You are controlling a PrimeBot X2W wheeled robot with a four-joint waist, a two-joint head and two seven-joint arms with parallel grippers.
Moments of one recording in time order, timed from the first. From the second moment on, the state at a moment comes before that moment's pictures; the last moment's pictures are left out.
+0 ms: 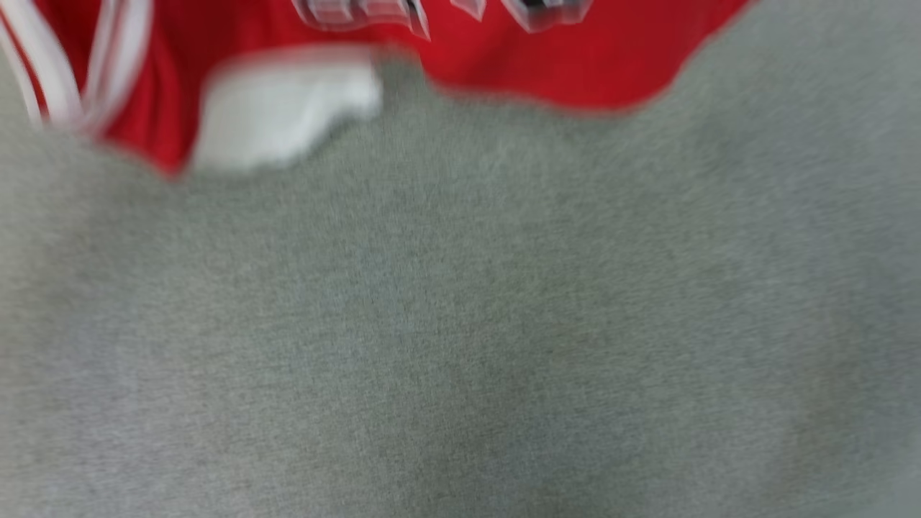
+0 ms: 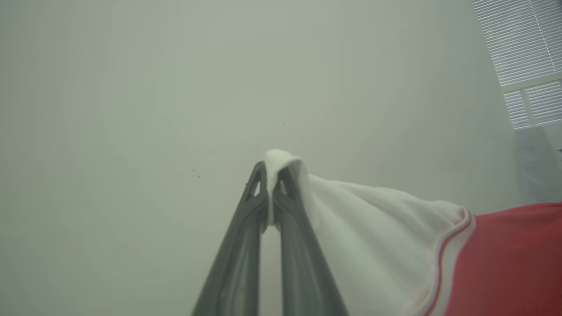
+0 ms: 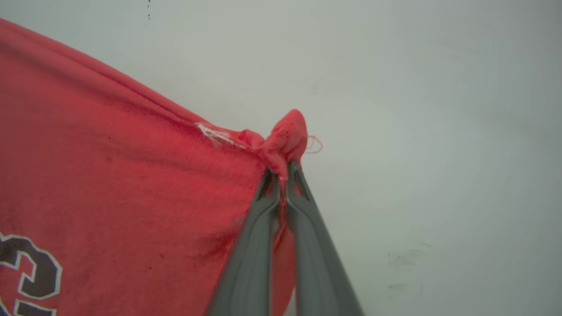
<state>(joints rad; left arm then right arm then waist) -1.40 0.90 -0.34 -0.12 -0.84 0.07 0.01 -1.16 -0.43 0.06 -0.07 0.48 0.13 0.49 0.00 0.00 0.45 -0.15</state>
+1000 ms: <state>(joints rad) -1.59 0.53 -0.47 0.65 -0.74 -0.10 -0.26 -1.40 -0.22 0.14 0.66 0.16 0.13 -0.03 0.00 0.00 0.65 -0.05</state>
